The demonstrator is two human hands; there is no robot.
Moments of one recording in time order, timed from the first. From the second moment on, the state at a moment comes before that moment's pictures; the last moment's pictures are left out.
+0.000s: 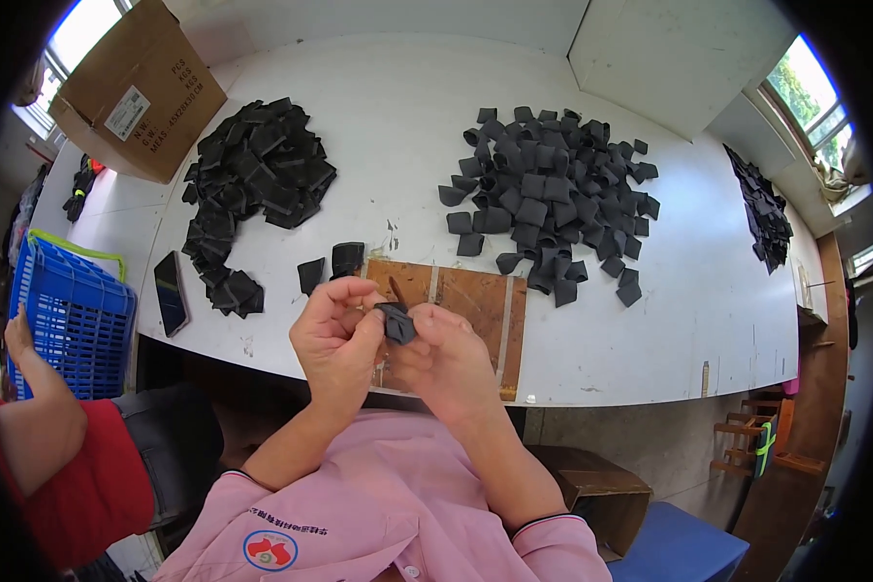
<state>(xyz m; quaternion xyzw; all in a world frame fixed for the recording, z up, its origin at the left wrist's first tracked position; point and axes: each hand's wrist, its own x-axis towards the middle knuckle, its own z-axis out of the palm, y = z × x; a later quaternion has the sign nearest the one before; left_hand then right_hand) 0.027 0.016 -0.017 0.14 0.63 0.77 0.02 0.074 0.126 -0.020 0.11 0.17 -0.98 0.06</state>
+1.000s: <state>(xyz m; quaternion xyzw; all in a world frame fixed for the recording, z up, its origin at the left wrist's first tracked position) 0.002 0.011 -0.001 0.05 0.43 0.87 0.23 0.041 0.140 -0.001 0.05 0.66 -0.75 -0.04</state>
